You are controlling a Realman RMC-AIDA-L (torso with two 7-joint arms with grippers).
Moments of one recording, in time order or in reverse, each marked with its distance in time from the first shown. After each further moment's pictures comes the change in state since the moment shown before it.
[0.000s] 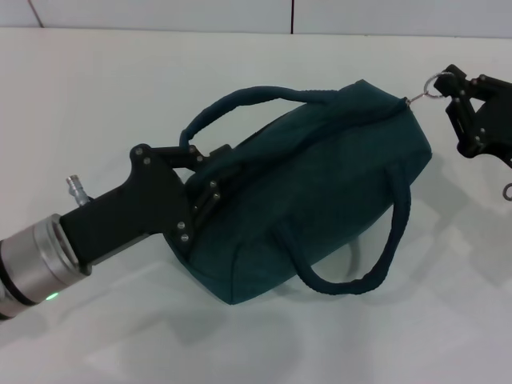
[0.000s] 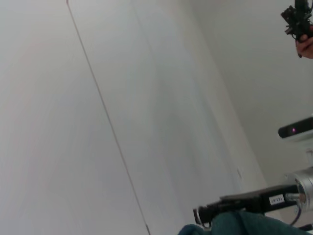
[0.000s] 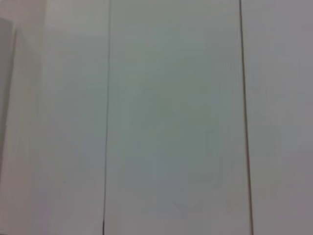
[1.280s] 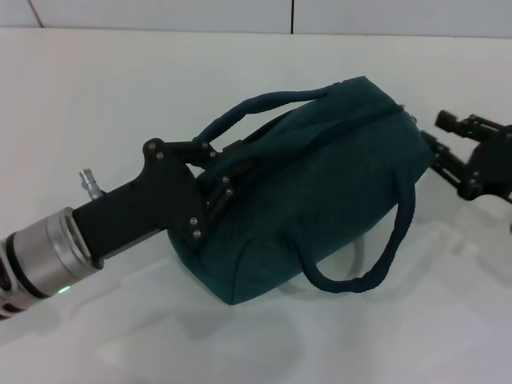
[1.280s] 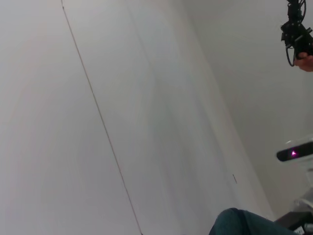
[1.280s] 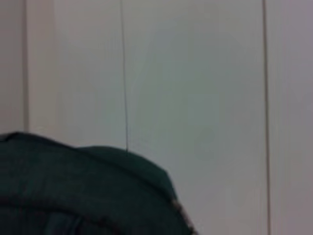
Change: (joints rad) left arm -0.025 -0.011 0.008 0.000 0.000 -0.005 -0.002; right arm -0.016 -0.058 0.000 -0.018 -0.187 0.097 0.111
